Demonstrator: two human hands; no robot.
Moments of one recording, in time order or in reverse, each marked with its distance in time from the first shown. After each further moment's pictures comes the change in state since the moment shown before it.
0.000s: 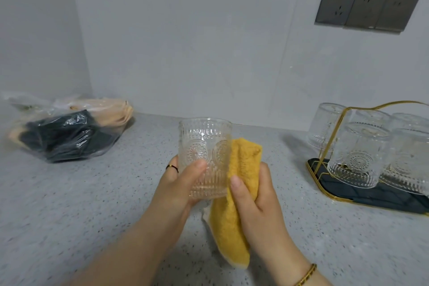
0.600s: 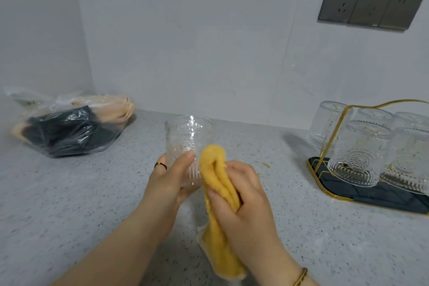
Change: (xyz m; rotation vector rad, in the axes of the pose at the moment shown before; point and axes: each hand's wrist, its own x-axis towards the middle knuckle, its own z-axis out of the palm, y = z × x) left_hand 0.003 0.003 0.000 0.026 0.199 -0.042; right_hand -0.007 0.003 0.013 -0.244 -0.022 -0.118
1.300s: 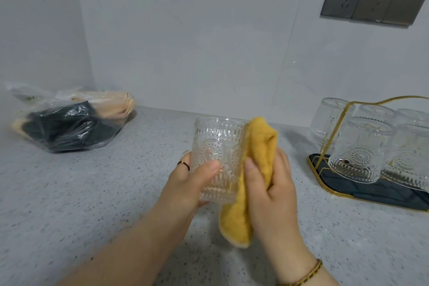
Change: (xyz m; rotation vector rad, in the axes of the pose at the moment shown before) left_hand -0.017 -0.004 0.010 0.110 -0.177 -0.010; right_hand 0.010 -0.010 -0.019 0.147 0.222 0.089
